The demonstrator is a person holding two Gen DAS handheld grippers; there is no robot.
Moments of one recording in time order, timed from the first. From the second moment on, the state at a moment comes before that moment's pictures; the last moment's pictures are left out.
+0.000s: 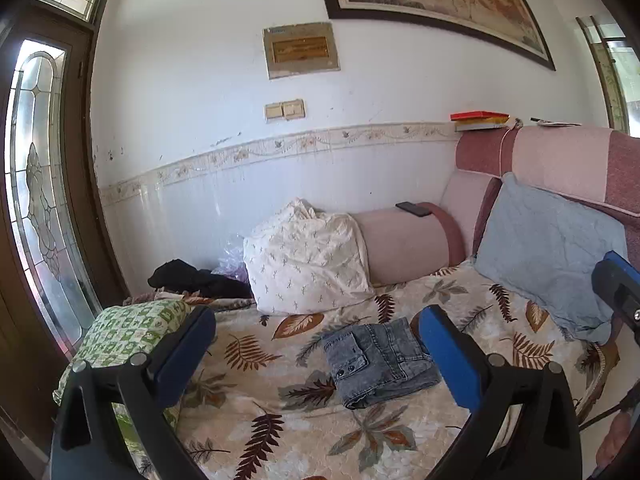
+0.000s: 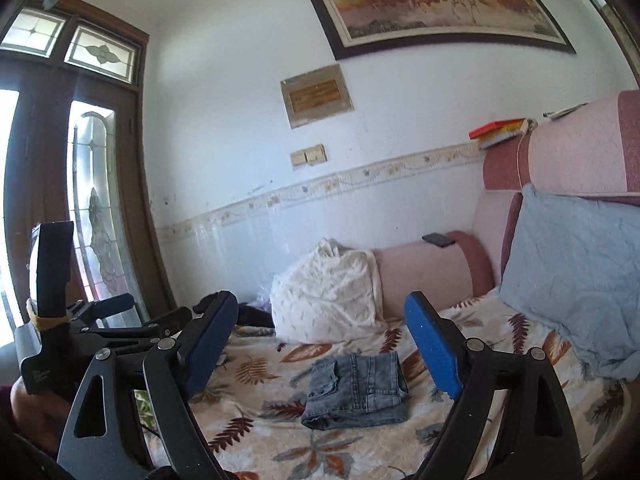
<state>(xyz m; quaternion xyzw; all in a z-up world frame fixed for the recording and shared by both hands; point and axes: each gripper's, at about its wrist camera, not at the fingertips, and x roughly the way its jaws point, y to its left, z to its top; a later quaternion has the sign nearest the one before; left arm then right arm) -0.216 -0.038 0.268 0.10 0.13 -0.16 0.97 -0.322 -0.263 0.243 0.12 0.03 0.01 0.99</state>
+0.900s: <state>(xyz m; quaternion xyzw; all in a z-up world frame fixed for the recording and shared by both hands) -0.272 -0.033 0.282 0.11 0.12 -0.18 0.97 -0.352 -0.239 0.255 0.10 -0.01 0.01 1.00</state>
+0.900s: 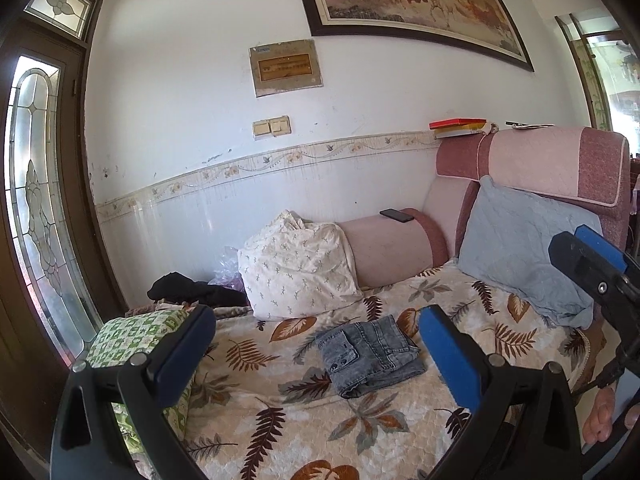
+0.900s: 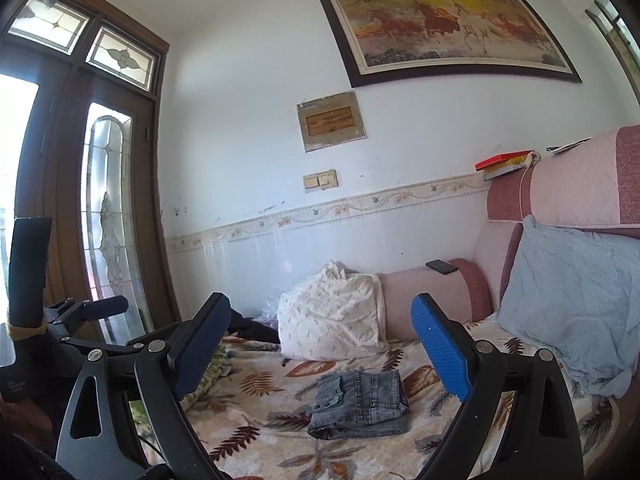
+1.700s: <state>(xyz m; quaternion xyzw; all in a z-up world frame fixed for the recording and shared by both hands) -0.258 -0.055 0.270 0.13 0.14 -0.18 0.97 -0.344 -0.255 0.242 0.13 -0.01 0.00 0.99</state>
